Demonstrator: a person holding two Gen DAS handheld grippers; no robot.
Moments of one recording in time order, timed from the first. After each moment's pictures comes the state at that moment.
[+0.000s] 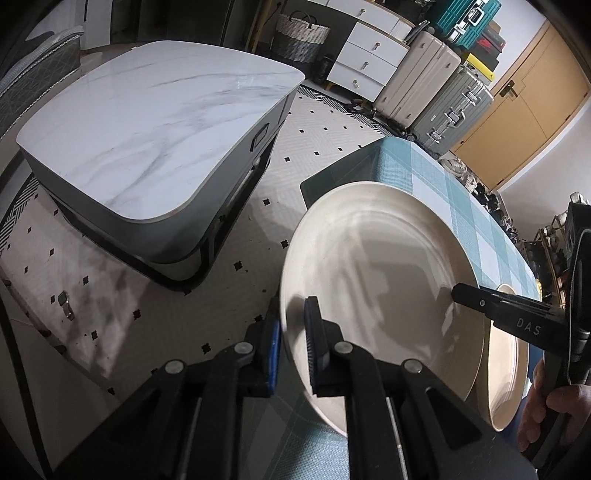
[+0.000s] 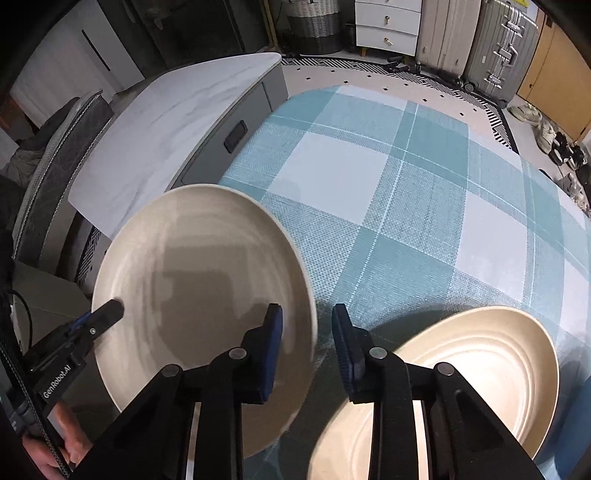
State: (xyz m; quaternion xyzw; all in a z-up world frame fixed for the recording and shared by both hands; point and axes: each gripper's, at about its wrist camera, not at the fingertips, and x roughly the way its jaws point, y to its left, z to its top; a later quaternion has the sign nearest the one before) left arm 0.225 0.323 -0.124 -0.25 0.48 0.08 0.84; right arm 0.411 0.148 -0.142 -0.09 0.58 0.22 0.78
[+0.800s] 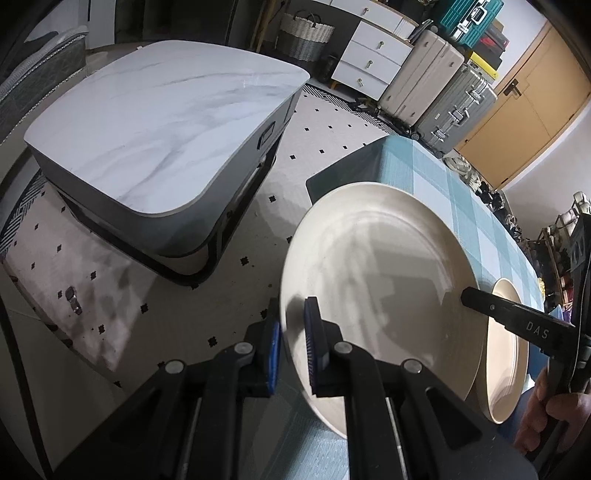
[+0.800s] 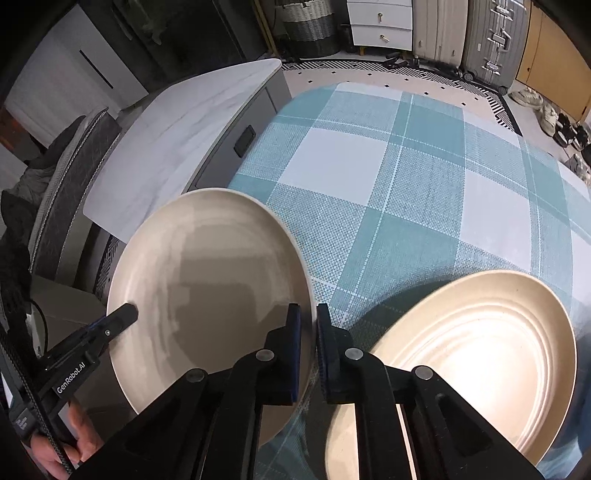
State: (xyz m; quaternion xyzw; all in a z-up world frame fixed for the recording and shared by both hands) left arm 0.216 0.321 -0.117 -0.24 0.49 0.10 0.83; right arm 0.395 0.137 -0.135 -0.04 0.58 0.23 0.78
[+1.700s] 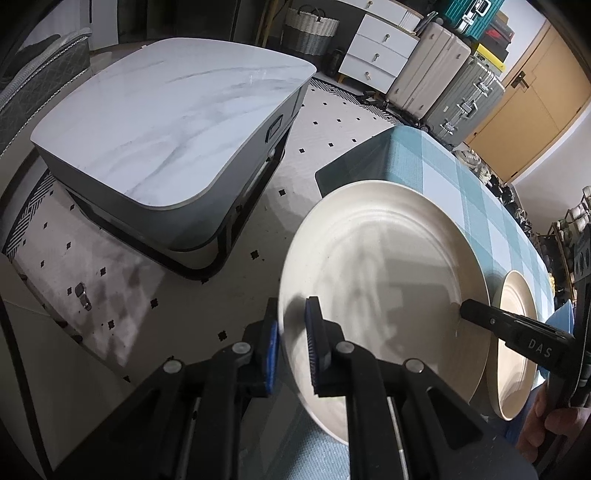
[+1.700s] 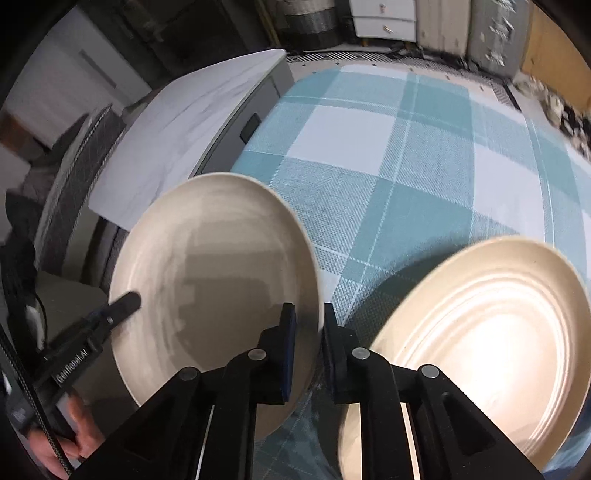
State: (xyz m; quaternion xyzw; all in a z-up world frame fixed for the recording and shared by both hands) left arm 0.215 0.317 -0.122 -0.23 0.51 0.11 0.82; right arm 0.381 0.135 -0.144 -0.03 0.60 0.24 0.76
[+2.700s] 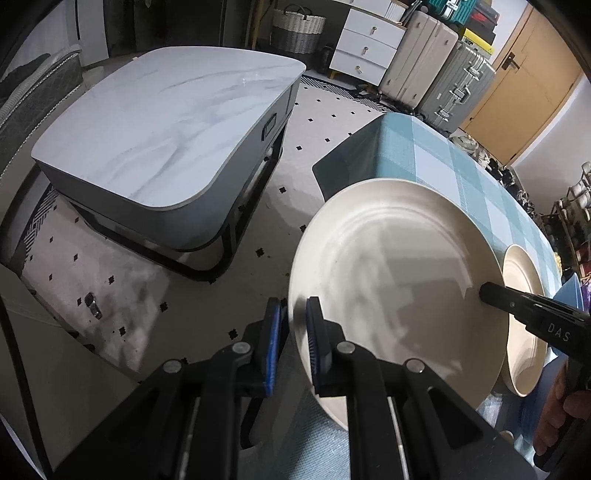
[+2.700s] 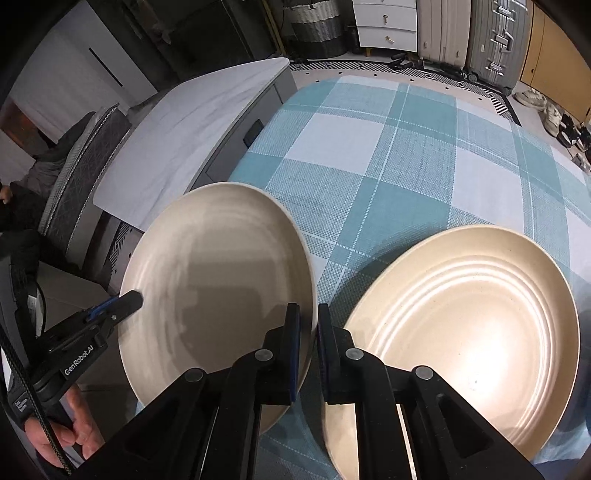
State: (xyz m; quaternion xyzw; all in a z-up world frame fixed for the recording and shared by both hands) left arm 0.206 0.308 -0.118 -0.19 0.51 0.10 0.83; right arm 0.364 0.118 -0.133 -0.04 0.57 0.25 0.78
